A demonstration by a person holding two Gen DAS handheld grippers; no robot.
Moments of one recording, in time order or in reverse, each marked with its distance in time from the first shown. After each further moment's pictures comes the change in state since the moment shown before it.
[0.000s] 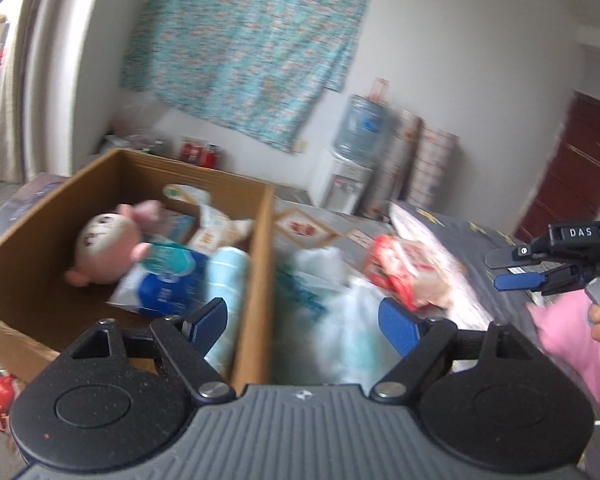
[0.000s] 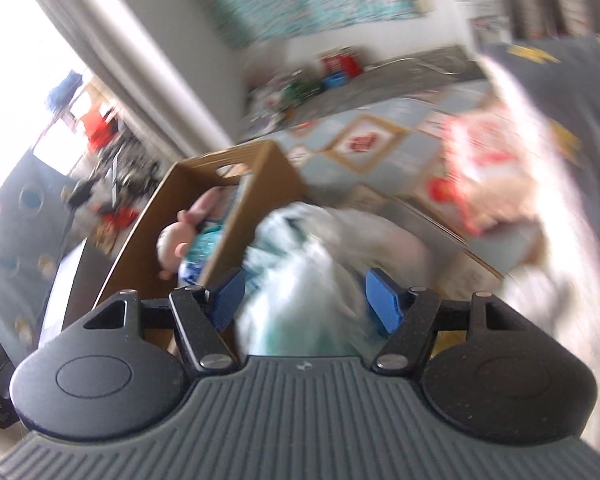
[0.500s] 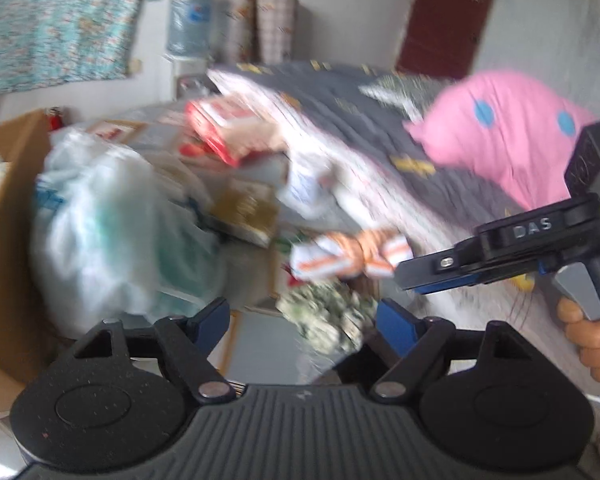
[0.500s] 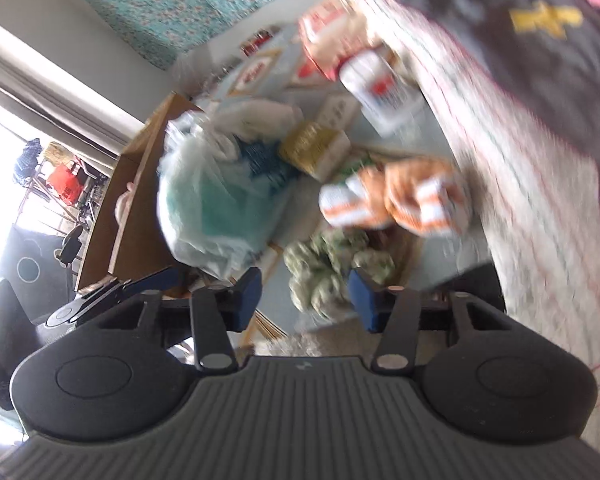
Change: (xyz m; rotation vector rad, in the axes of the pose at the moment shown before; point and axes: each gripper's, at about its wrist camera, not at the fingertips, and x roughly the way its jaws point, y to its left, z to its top) left arm 0.075 -0.153 -0.104 0.402 0.354 -0.268; right arm -0.023 -0.104 -0.174 0.297 0.070 -0.032
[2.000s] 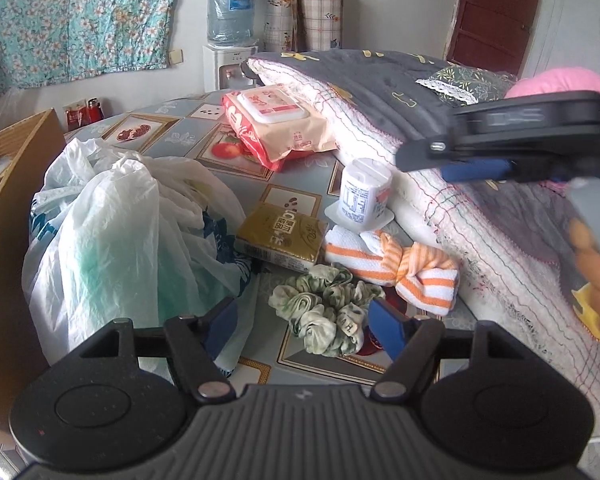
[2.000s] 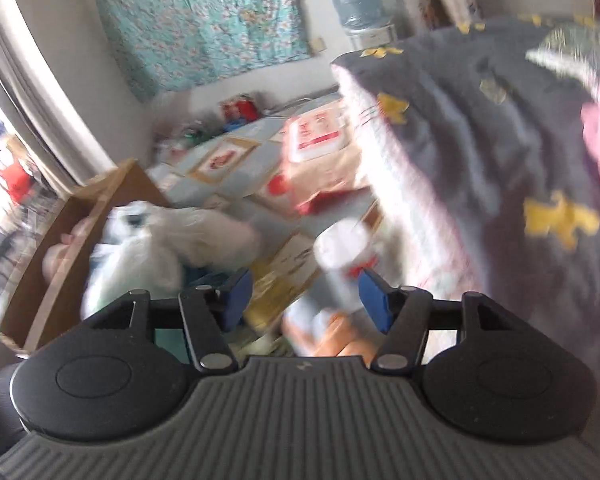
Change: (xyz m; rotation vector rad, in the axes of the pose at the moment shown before) left arm 0.047 0.011 0.040 -0.065 0.001 0.166; right arm 0.038 0.033 0.118 -0.311 -0.257 -0.247
